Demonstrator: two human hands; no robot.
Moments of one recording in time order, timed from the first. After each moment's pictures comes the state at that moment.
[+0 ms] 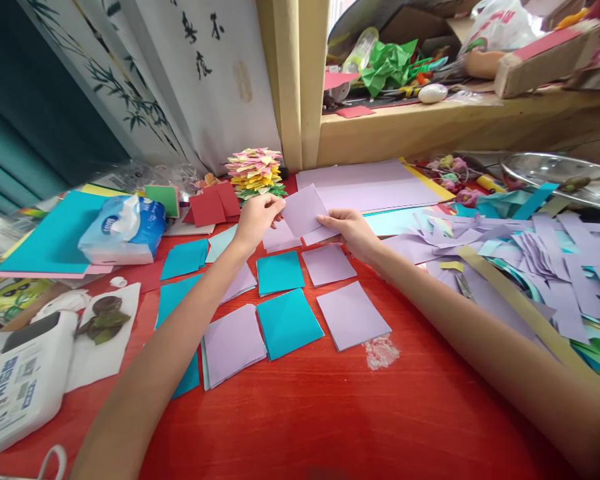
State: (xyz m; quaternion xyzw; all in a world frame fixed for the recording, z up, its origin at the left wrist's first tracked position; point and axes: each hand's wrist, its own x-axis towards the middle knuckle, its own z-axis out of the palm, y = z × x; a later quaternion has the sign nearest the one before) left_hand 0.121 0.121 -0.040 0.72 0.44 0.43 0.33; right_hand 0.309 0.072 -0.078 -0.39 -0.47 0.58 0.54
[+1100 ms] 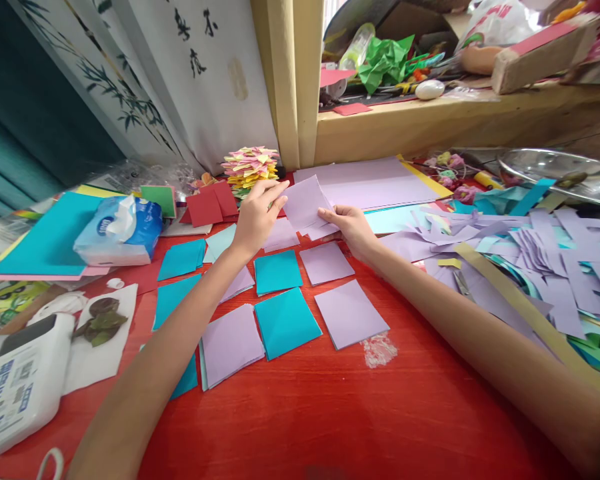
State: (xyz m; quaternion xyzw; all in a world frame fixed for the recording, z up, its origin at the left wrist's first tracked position) left_hand 0.123 0.110 -0.034 0.83 0.37 0.41 0.05; right_hand 0.309 0.073 -0.082 -0.43 -0.45 0.52 0.58
